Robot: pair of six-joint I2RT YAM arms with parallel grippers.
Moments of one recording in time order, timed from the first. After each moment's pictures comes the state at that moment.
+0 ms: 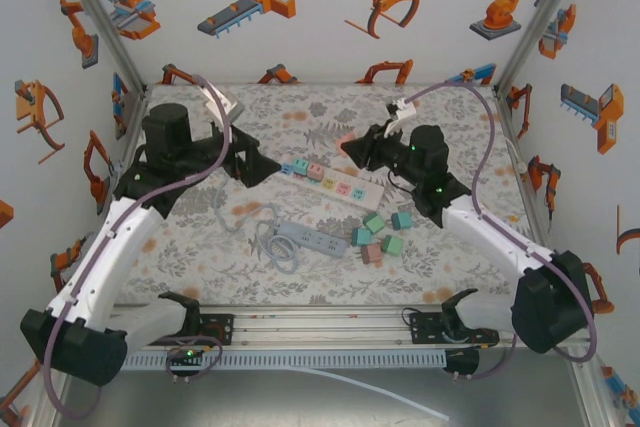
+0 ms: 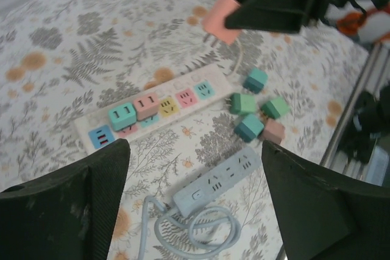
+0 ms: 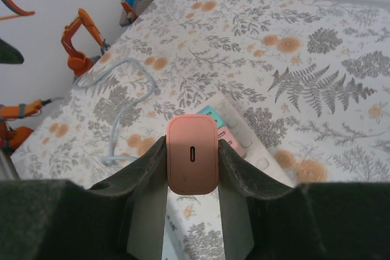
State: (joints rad) left arm -0.37 1.08 1.11 -0.39 0.69 0.08; right arm 0.49 1.24 0.82 0.32 -0.31 0.37
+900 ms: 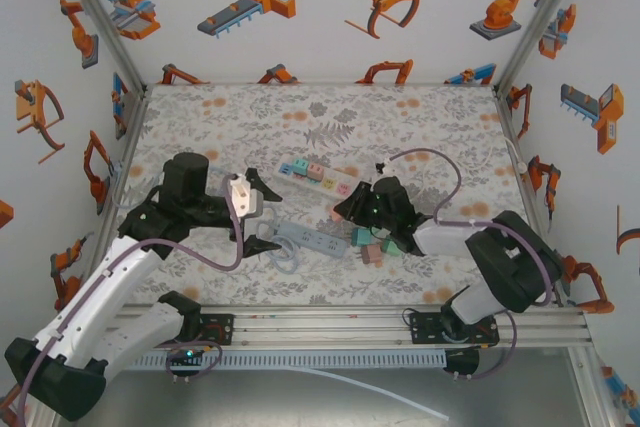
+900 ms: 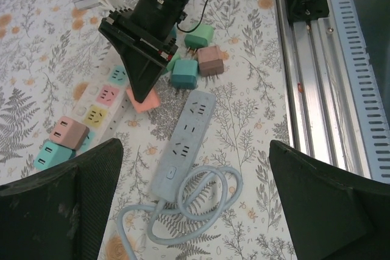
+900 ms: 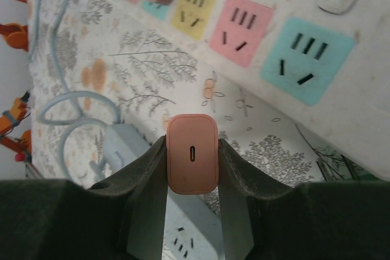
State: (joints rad) left arm -0.52 0.89 0.87 -0.58 0.92 0.71; right arm 0.64 1.51 0.49 0.49 -0.09 0.86
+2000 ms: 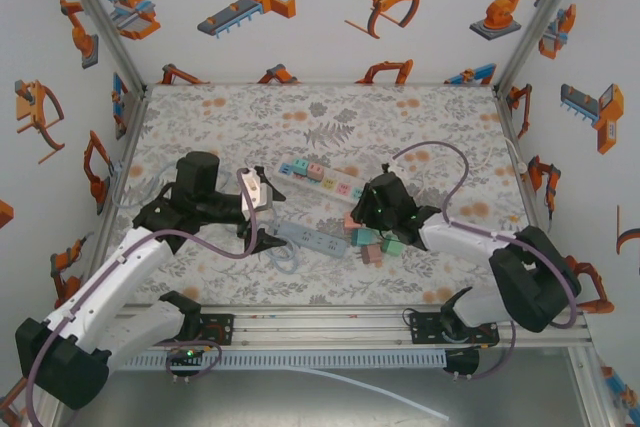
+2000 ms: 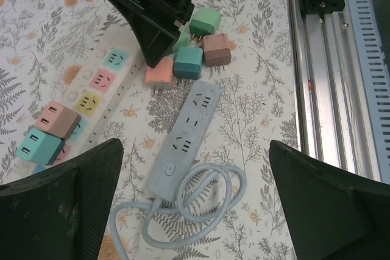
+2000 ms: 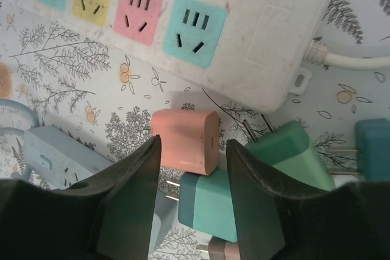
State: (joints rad) left arm -0.53 0.96 0.82 -0.47 0.89 0.65; right arm 0.65 1.36 0.60 -0.01 0.11 0.76
